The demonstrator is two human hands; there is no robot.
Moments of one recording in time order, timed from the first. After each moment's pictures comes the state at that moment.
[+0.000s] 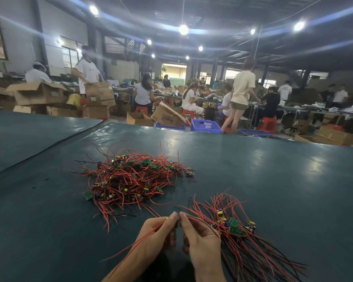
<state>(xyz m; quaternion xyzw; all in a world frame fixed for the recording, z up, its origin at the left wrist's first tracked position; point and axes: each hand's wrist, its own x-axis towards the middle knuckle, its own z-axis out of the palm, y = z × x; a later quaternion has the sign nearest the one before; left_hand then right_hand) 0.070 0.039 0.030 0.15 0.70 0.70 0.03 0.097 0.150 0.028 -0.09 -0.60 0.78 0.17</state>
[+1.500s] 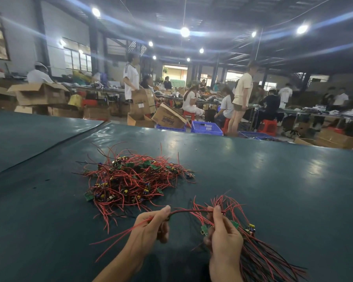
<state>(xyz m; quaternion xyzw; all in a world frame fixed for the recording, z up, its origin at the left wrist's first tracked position) 0.066 0.030 0.042 0.13 0.66 0.74 0.01 0.084 0.184 0.034 -0.20 -0.49 0.81 0.24</state>
